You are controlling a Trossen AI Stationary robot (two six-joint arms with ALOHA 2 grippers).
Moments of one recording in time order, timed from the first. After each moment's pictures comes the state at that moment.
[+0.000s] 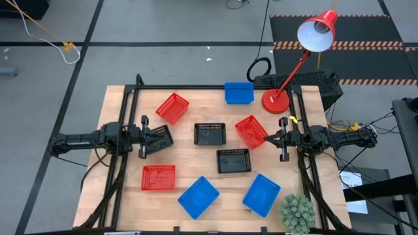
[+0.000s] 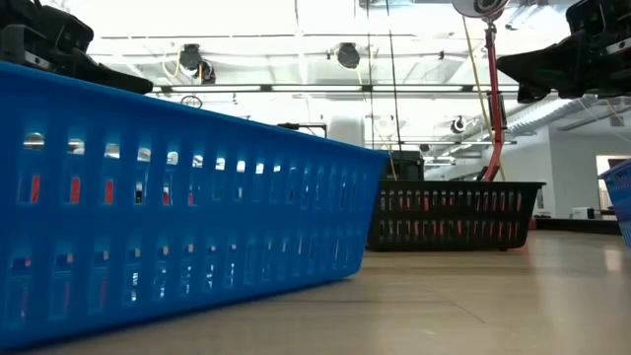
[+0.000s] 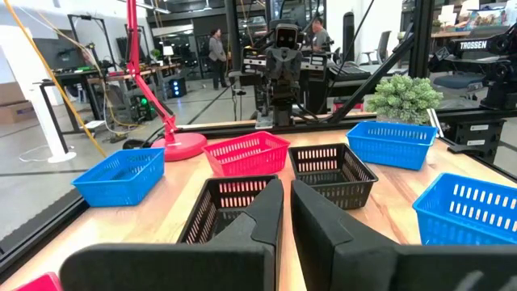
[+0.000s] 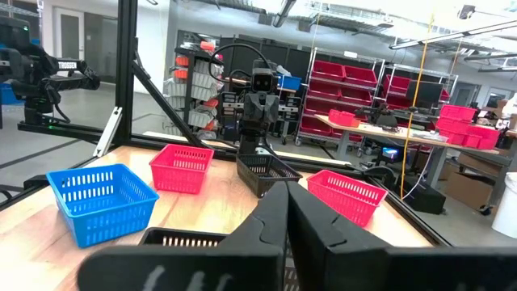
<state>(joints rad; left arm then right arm) 0.06 0.01 0.01 0.02 0.06 0.10 0.12 0.00 0.02 0.10 0.13 -0.17</state>
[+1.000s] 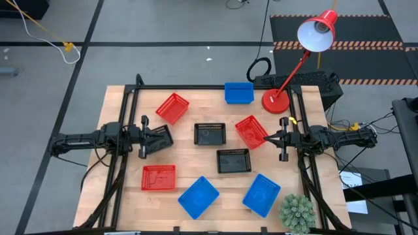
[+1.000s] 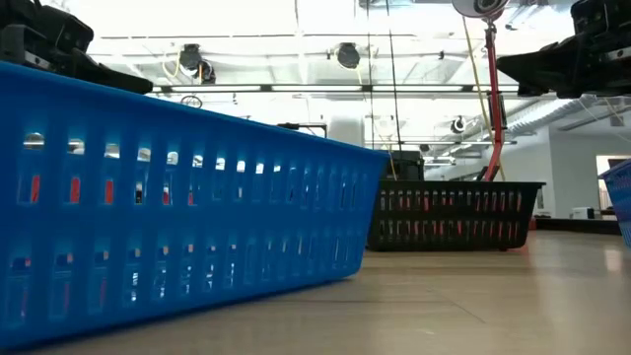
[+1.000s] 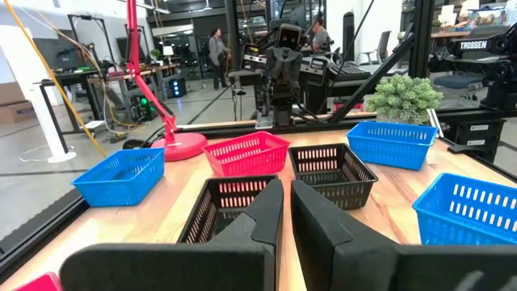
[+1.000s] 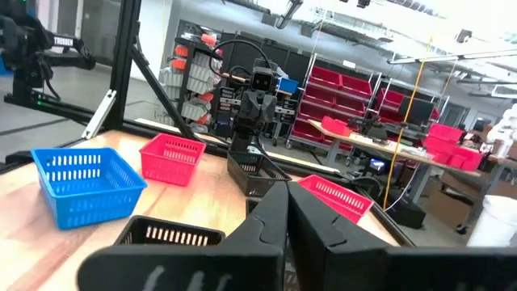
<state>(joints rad) 0.06 0.01 0.01 0.02 0.06 0.10 0.12 0.00 0.02 0.10 0.13 -0.27</state>
